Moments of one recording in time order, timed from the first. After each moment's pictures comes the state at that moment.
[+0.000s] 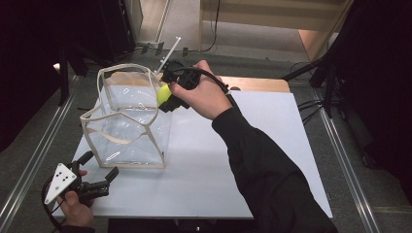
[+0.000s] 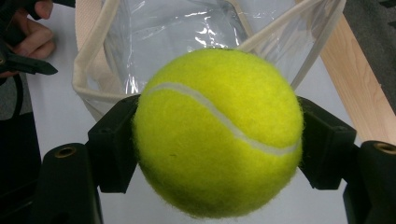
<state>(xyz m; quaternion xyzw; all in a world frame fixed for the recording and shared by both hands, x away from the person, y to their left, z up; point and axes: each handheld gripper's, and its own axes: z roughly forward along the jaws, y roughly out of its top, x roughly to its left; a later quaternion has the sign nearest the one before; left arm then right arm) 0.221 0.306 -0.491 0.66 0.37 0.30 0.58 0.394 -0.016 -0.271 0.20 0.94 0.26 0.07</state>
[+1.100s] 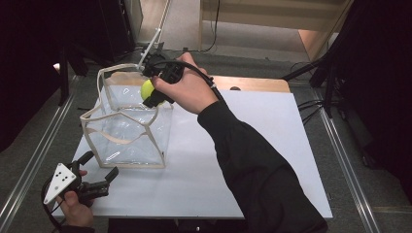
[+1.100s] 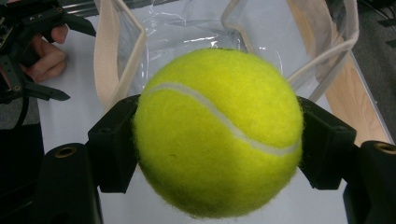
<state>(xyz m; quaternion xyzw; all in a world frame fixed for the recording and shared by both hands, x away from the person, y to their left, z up) 0.221 0.307 -0.490 0.66 0.37 0.30 0.58 0.395 0.019 -0.253 0.17 0.95 0.26 0.08</state>
